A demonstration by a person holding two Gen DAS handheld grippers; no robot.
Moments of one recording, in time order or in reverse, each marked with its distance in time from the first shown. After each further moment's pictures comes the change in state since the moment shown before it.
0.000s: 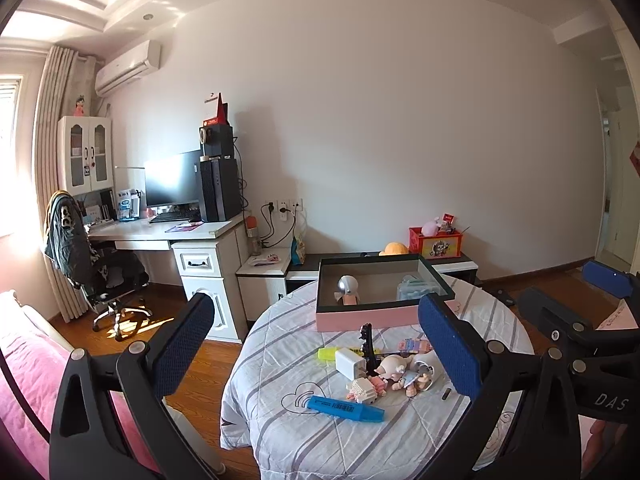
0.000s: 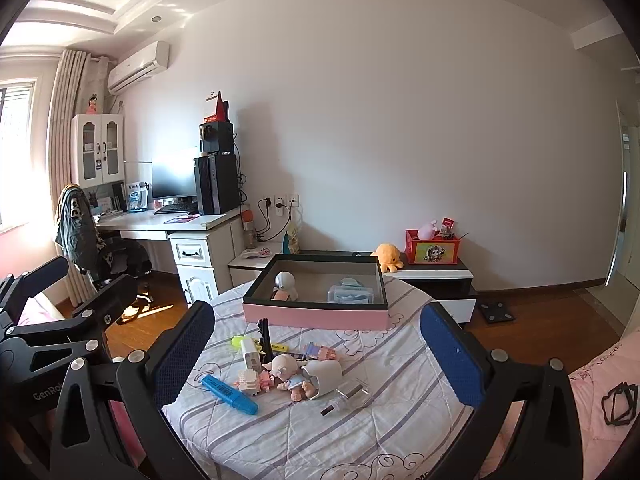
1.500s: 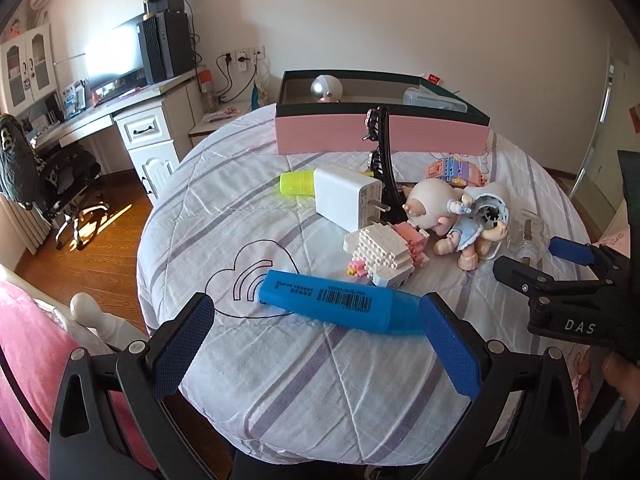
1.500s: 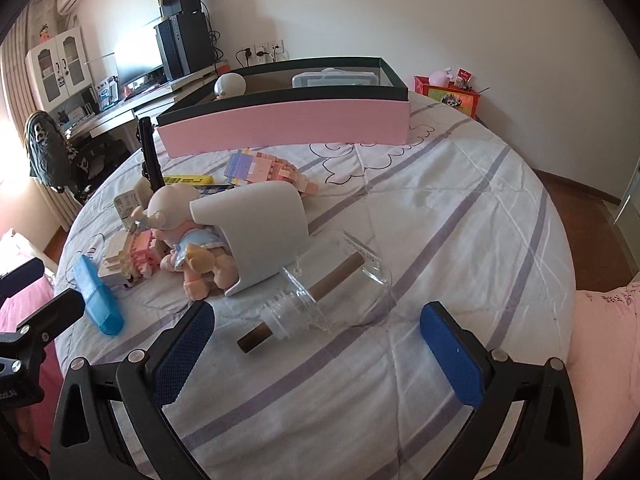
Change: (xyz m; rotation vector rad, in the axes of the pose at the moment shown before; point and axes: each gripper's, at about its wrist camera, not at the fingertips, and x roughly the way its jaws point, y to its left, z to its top) left arm 0.179 -0.014 -0.140 0.006 0.532 -0.140; right arm 0.206 -0.051 -0.142 0.046 0.541 0.018
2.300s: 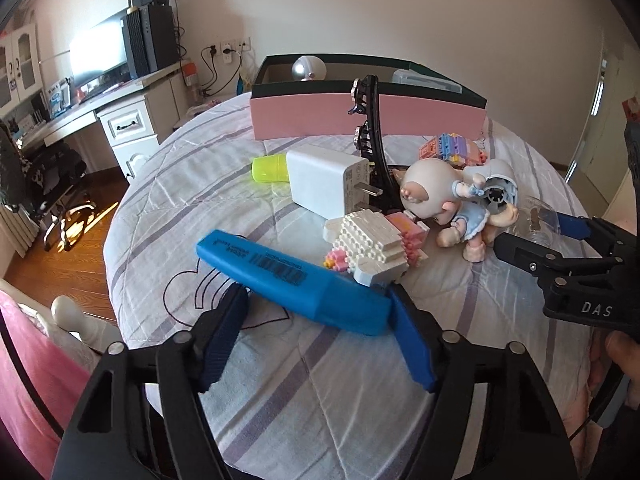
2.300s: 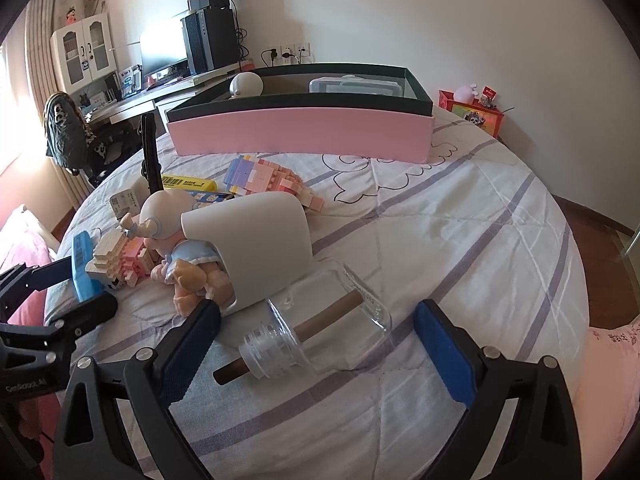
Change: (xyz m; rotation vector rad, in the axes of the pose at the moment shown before) left arm 0.023 -0.003 0.000 0.020 0.022 -0.050; right arm 0.009 -0.007 0.010 -0.082 -0.036 0.058
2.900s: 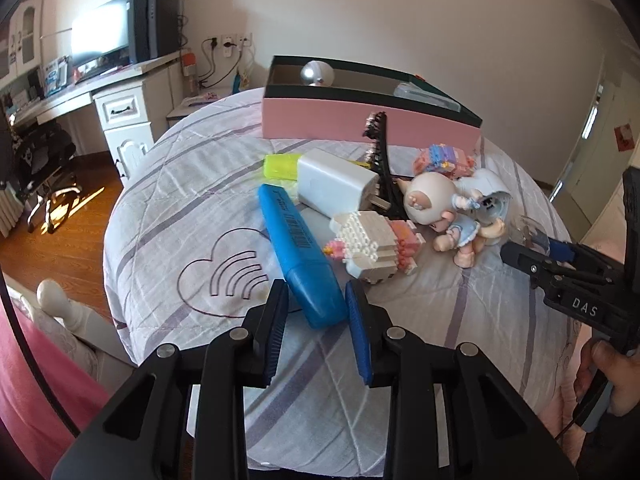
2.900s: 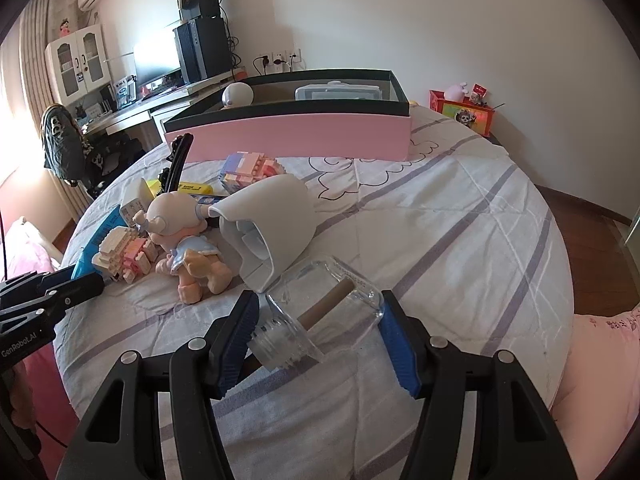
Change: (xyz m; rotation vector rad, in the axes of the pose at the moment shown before) left arm -0.011 0.024 -0.003 -0.096 -0.006 -0.056; right arm -0.015 -0.008 -0.006 0.037 -0.014 0.000
